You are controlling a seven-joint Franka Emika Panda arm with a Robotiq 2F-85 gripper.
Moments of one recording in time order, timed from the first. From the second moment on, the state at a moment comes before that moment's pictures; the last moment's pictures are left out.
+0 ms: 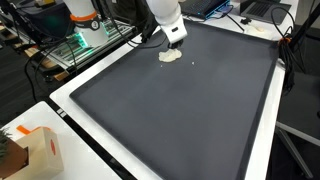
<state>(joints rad) -0.05 0.27 0.16 -2.32 0.84 2.39 -0.71</state>
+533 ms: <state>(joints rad) -0.07 0.30 0.14 -2.30 0.91 2.30 -0.77</state>
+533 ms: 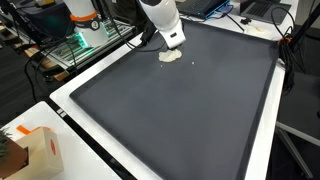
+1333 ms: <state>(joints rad) -0.07 0.30 0.11 -2.29 0.95 2.25 -0.77</state>
